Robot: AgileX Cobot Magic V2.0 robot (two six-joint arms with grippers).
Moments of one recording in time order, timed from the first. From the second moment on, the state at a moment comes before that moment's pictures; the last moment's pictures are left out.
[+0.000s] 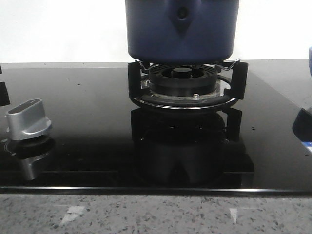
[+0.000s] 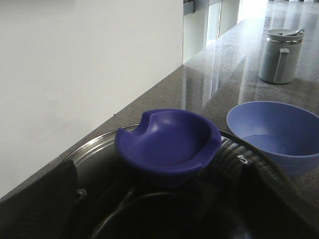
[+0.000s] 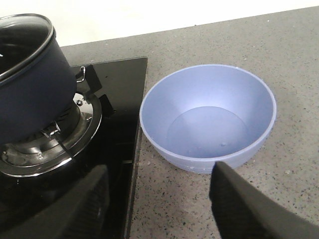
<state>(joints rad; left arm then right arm) -0.39 1.66 -1.27 -1.75 0.74 1.96 0.00 0.40 -0.65 0.05 0.72 0.13</state>
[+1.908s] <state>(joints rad) -0.50 1.78 -1.40 -1.79 0.64 1.92 0.00 0.40 -0.65 0.05 0.69 0.13</state>
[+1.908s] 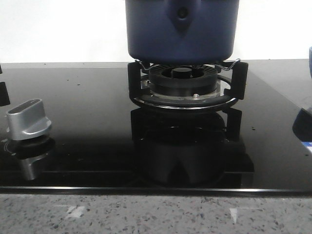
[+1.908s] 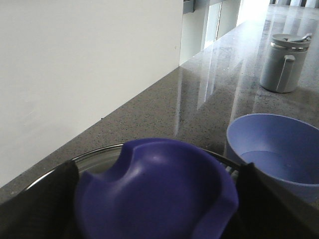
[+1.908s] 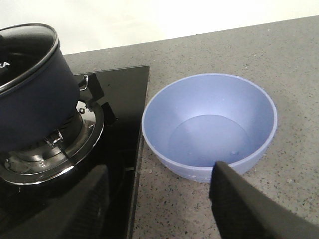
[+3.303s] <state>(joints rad) -0.49 1.79 -1.46 -1.76 0.68 1.81 0.00 0.40 -0.65 0.05 0.69 0.13</state>
